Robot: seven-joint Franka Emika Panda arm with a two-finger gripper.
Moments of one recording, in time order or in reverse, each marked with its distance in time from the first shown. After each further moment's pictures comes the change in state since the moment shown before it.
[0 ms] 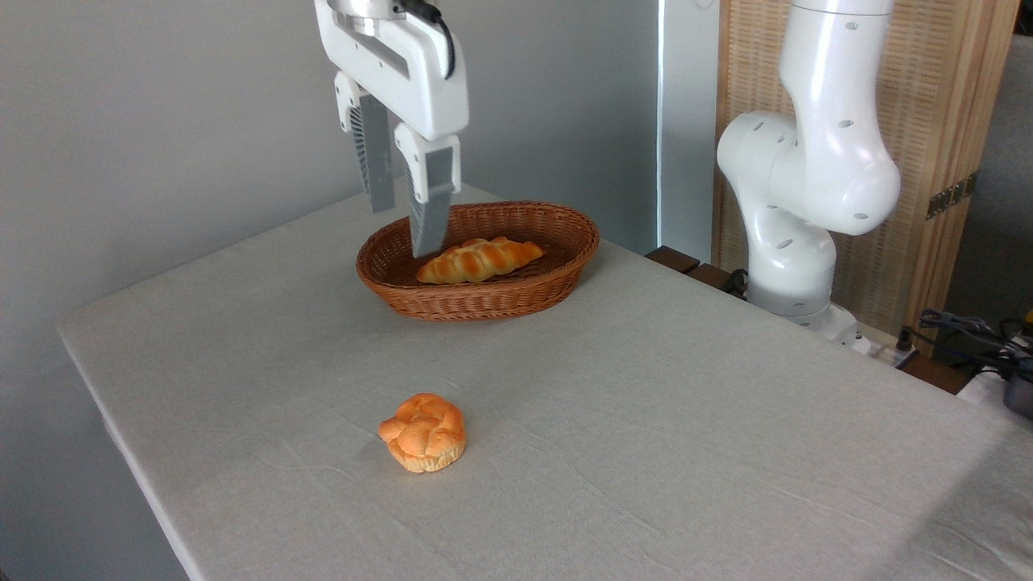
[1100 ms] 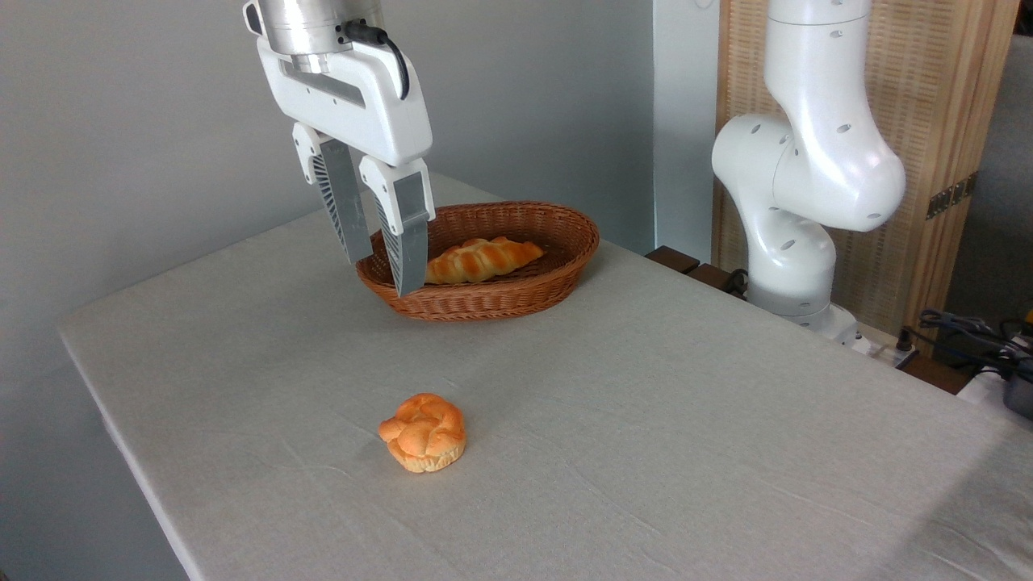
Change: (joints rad) arm 0.107 0.172 -0.132 0.175 0.112 -0.050 -0.122
